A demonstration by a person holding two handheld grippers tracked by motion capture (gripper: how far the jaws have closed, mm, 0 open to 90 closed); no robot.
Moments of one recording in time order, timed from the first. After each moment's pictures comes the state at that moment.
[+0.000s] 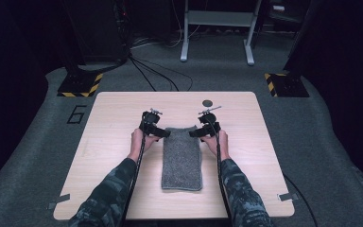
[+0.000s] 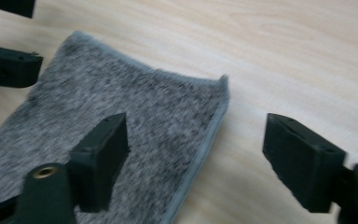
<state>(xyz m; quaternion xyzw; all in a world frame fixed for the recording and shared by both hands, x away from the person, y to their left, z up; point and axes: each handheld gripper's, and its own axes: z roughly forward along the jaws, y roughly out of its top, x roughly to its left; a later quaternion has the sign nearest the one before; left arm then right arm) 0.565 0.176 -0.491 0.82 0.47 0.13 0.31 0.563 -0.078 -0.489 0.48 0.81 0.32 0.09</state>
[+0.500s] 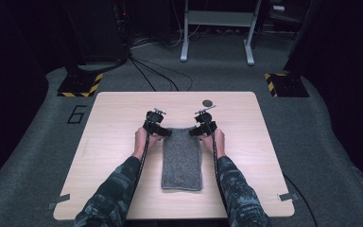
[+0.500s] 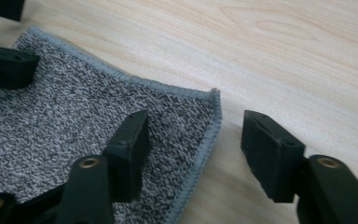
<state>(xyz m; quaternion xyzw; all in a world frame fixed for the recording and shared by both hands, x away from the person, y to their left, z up) 0.574 0.163 -0.502 0.83 0.46 0.13 0.29 0.578 -0.065 -0.503 0.49 0.81 0.30 0.11</state>
